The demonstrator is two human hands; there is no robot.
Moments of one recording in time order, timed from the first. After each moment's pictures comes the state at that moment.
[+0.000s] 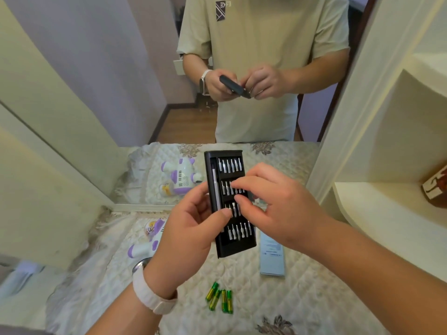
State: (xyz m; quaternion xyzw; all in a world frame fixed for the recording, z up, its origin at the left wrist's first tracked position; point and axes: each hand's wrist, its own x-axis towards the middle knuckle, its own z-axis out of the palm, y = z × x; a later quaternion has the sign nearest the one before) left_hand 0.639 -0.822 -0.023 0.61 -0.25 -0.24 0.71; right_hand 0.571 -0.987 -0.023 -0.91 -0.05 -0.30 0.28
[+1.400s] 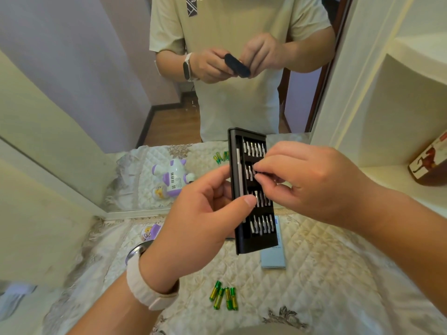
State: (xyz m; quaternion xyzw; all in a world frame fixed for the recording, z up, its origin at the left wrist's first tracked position) left_hand 0.638 -0.835 0.018 0.61 -0.33 -0.33 0.64; right_hand 0.551 -1.019 0.017 -0.93 -0.11 -0.33 0.10
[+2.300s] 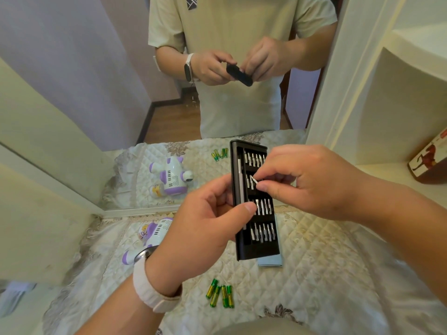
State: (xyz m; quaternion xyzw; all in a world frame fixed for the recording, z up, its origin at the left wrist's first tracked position) left_hand 0.631 -0.848 0.002 0.63 -0.31 -0.35 0.63; right_hand 0.546 -1.036 0.017 -0.95 -0.05 -0.17 0.25
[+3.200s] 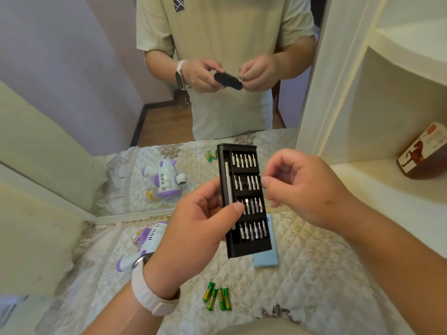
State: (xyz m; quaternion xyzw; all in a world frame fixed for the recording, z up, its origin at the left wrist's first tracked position) left_hand 0.634 -0.854 -0.008 0.63 -0.29 -0.35 0.63; right_hand 0.540 -1.026 -0.008 -0.79 0.17 -0.18 0.56
